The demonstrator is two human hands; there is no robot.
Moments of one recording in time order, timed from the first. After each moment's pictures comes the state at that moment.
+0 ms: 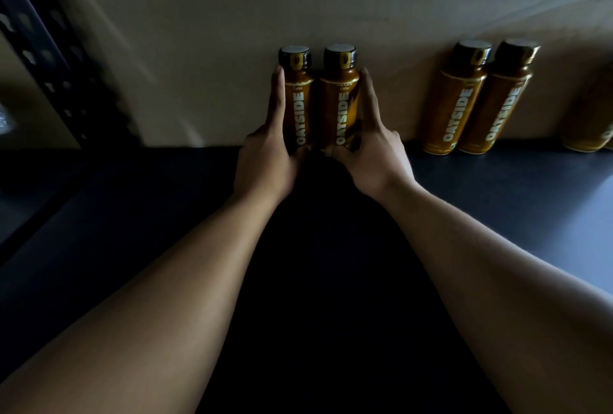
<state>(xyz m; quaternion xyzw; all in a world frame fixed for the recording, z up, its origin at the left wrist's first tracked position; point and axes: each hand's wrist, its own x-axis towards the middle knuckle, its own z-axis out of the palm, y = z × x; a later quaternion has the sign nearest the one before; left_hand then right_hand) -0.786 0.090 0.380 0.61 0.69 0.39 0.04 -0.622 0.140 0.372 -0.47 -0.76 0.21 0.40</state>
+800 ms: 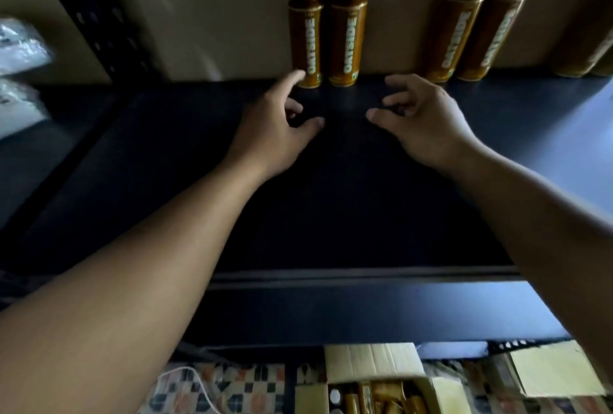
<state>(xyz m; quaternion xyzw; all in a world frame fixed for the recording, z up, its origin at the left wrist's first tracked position) -0.787 -0.014 0.379 0.63 0.67 0.36 0.15 -0.568 0.040 0.380 -0.56 -0.72 0.26 0.32</state>
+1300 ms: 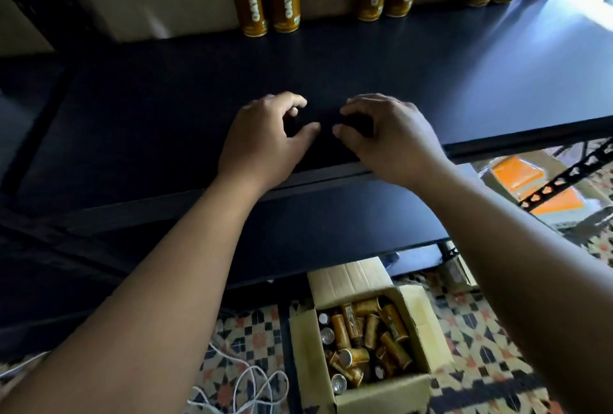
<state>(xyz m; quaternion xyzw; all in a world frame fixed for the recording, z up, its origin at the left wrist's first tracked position) -0.732 -0.120 0.373 0.70 0.62 0.32 0.13 -0.539 -0.101 0.368 -0.58 -0.76 0.12 0.25</state>
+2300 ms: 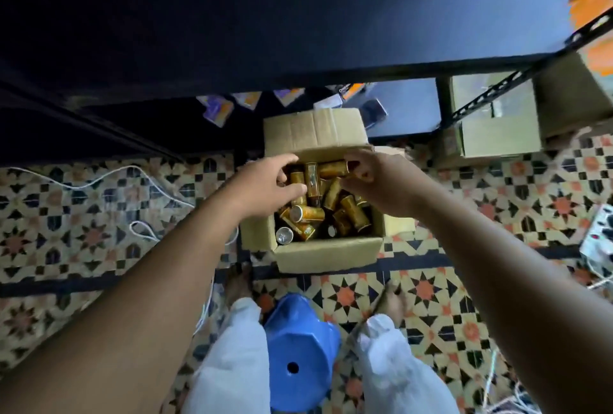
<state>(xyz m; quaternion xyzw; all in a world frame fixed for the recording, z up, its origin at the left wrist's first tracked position) -0.610 -0.295 0.003 0.55 0.68 -0.02 0.49 -0.385 -0.254 0.012 -0.55 -0.72 0.41 -0.11</state>
